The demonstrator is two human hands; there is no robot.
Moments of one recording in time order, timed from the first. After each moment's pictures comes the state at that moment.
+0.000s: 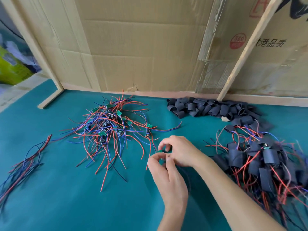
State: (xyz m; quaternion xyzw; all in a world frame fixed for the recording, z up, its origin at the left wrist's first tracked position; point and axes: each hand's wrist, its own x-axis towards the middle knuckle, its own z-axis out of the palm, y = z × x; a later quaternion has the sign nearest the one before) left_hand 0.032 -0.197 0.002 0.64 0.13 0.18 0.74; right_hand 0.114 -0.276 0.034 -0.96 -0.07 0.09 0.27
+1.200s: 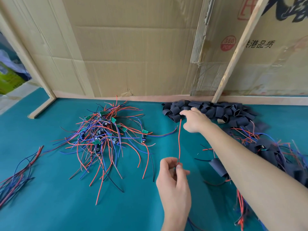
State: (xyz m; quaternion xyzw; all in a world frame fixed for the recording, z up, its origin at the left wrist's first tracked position) left_hand 0.033 -0.201 -0.004 0.68 0.04 0.09 0.72; right_hand 0.203 -0.349 0.072 -0.99 0.12 0.06 0.10
